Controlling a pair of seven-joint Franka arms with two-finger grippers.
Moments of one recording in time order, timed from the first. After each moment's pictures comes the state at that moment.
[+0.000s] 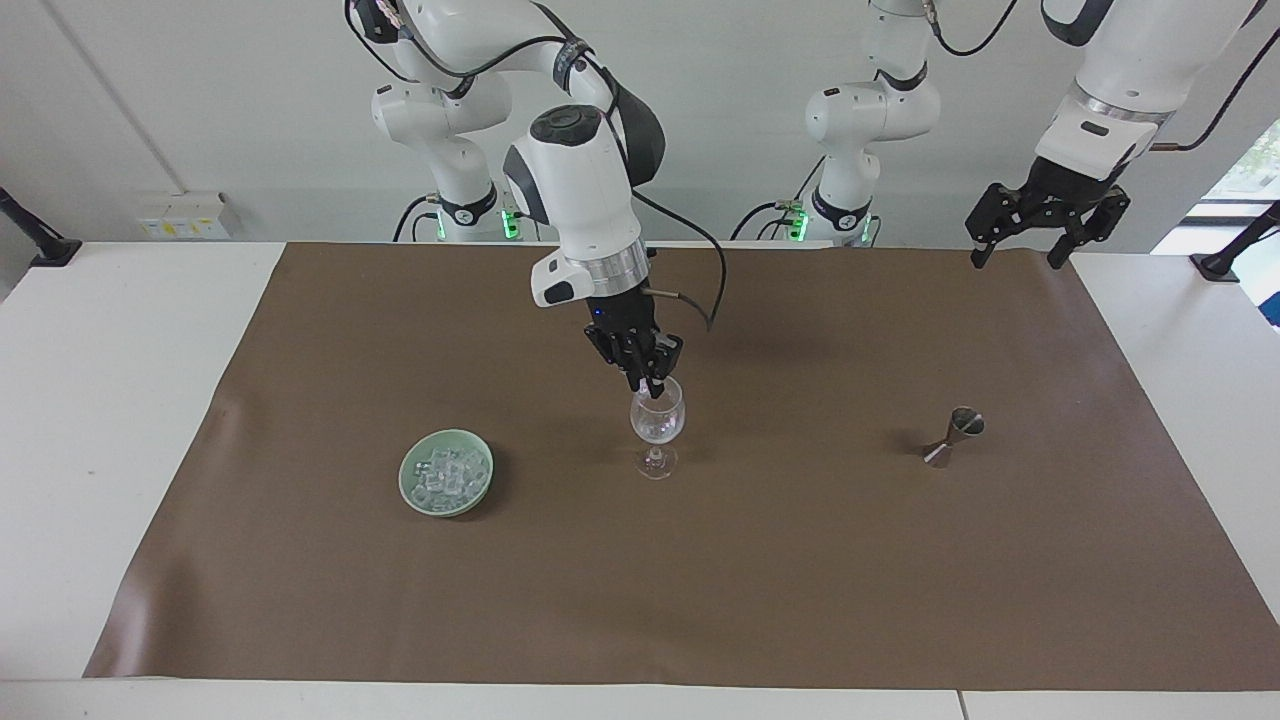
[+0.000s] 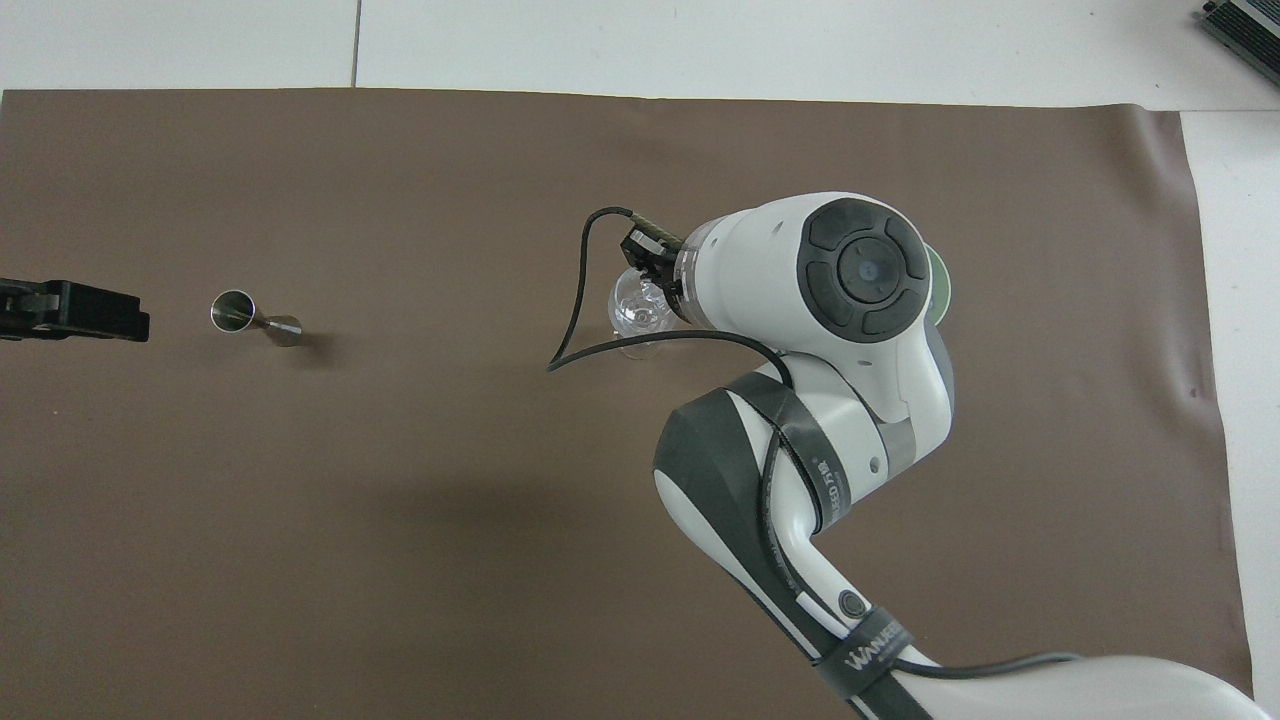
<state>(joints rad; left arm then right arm) 0.08 -0.09 -0.14 -1.61 -0.02 1.60 0.00 0.31 0.29 0.22 -1.63 0.02 2.25 1.12</state>
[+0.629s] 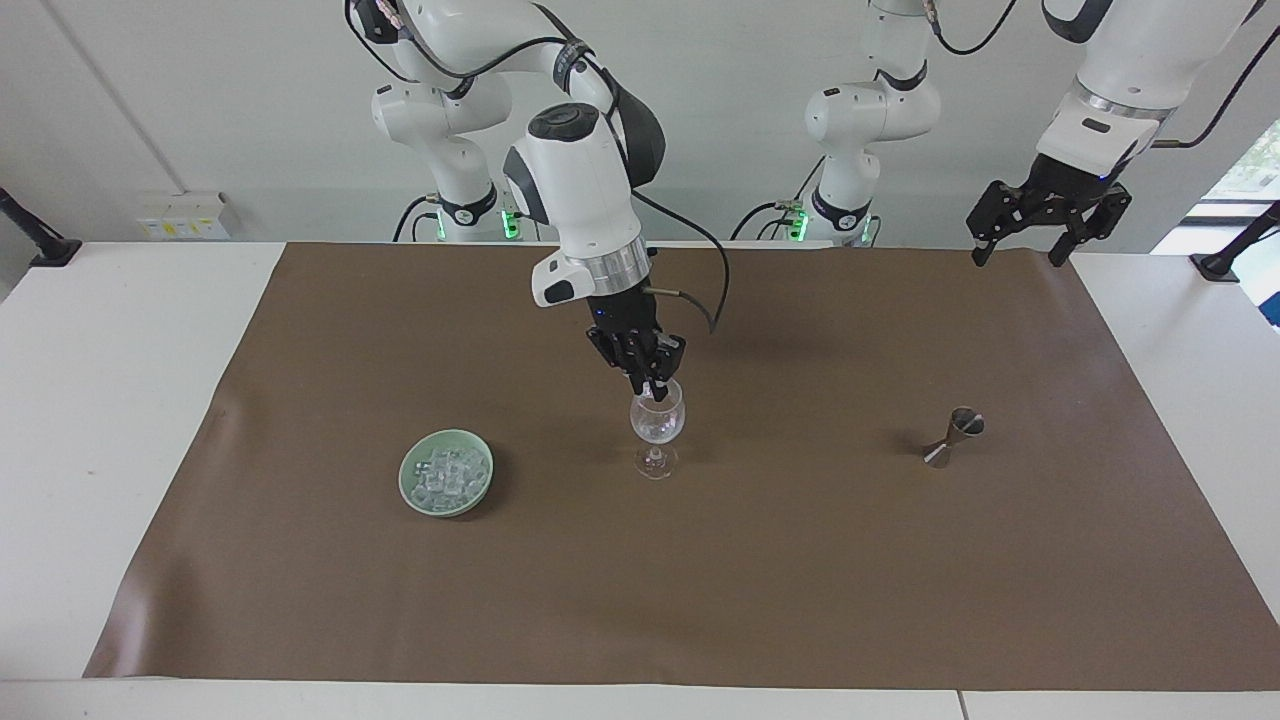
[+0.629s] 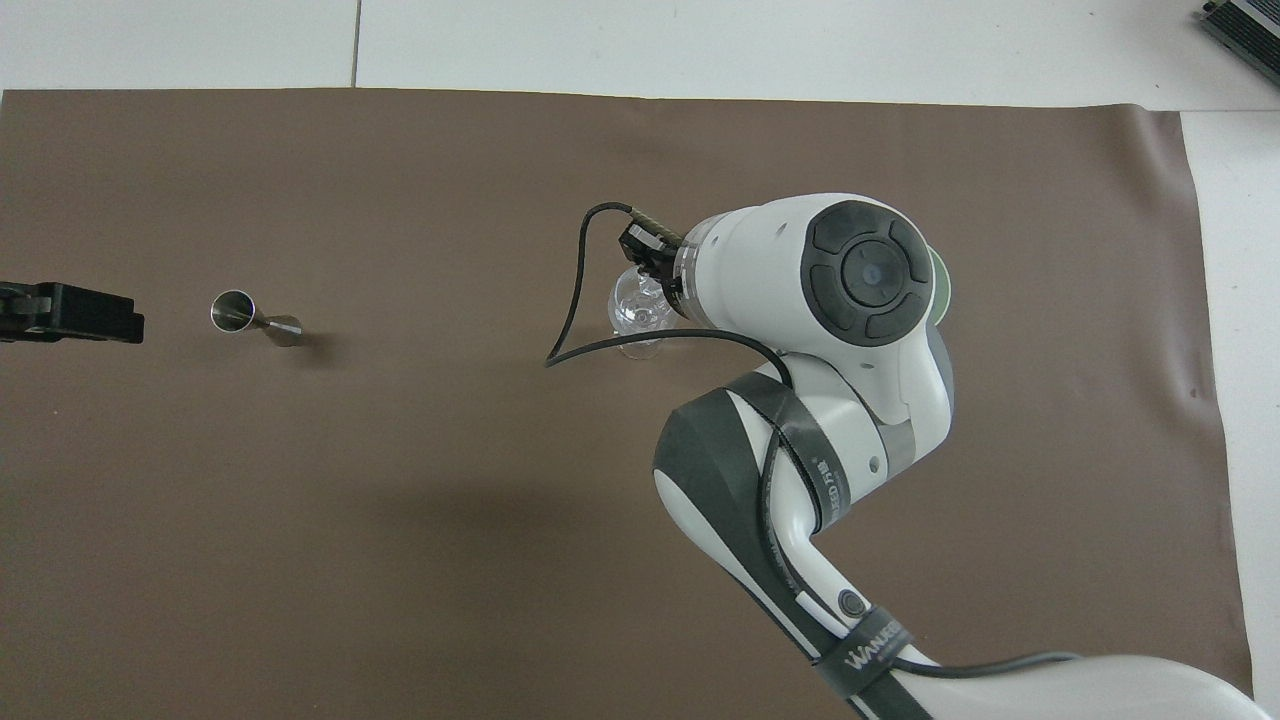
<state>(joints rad) 0.08 -0.09 -0.14 -1.62 -0.02 1.60 0.00 0.31 0.29 0.22 -1.63 0.02 2.29 1.12</state>
